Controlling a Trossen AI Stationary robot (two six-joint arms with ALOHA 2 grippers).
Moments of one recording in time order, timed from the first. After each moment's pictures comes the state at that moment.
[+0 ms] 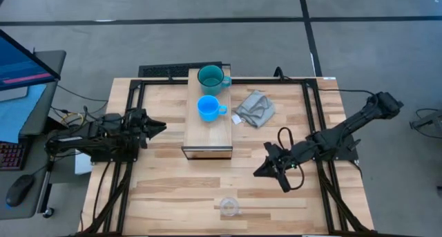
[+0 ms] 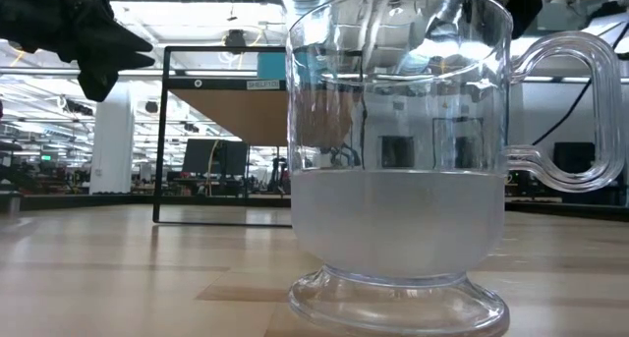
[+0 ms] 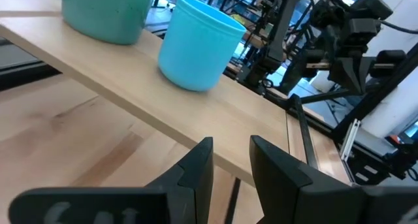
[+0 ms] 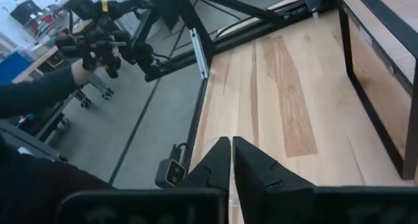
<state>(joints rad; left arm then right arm) 0.07 0.08 0.29 -0.36 -0.14 -0.49 0.50 1.12 0.66 0.13 0.10 0.54</state>
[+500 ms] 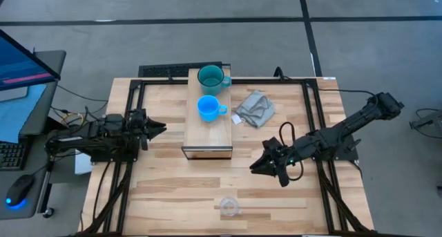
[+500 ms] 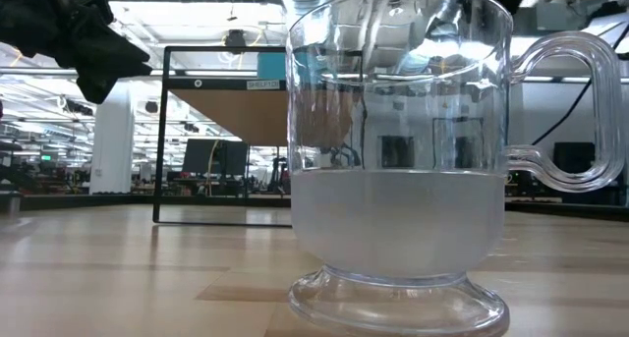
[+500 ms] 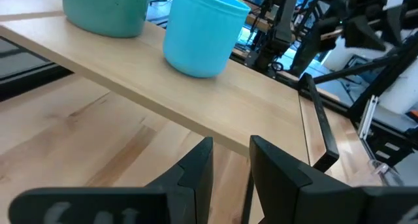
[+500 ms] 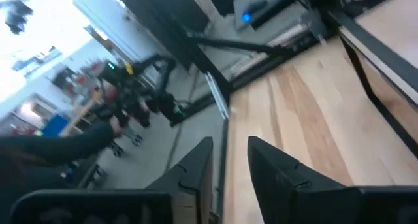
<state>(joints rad) 0.07 0.08 0.29 -0.41 -0.14 -0.40 0.47 1.12 0.66 0.28 0.11 0.68</state>
